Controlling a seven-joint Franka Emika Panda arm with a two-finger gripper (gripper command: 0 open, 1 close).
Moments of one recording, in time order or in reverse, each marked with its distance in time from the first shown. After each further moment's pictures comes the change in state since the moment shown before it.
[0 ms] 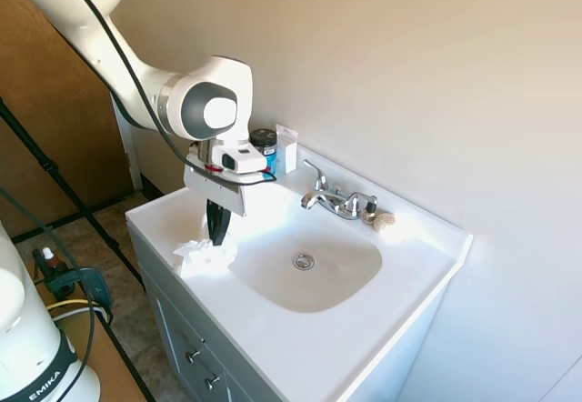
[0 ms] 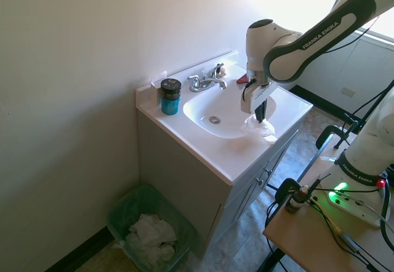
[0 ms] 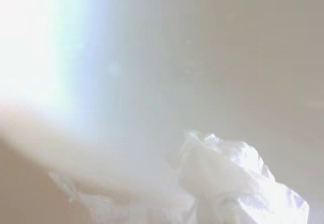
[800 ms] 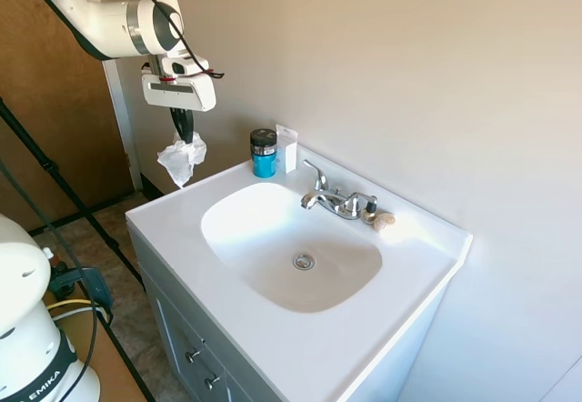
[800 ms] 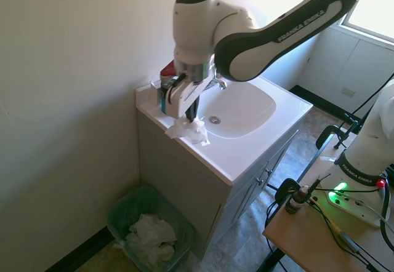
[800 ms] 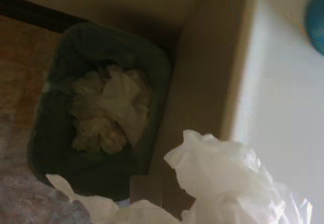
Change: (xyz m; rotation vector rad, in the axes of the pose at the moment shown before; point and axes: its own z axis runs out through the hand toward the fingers) arm -0.145 -0.243 -0.090 0.112 0.176 -0.212
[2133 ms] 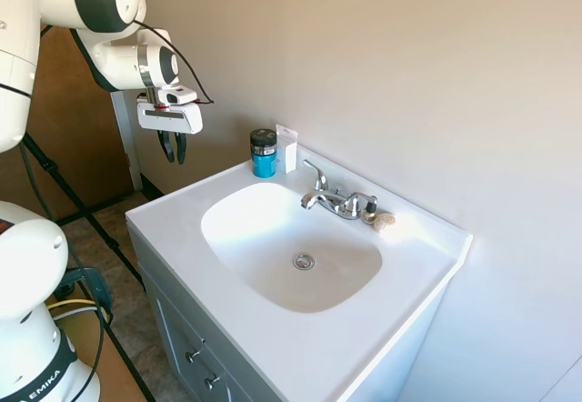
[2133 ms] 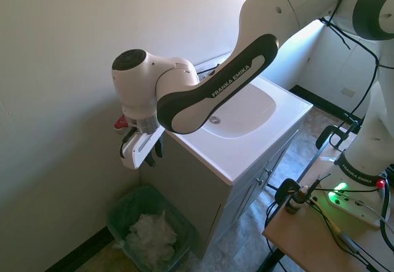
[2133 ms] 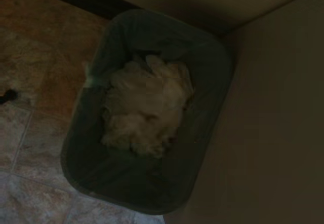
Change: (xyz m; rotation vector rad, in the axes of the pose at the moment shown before) arm -0.034 -0.092 0.069 -0.034 -0.037 -0.058
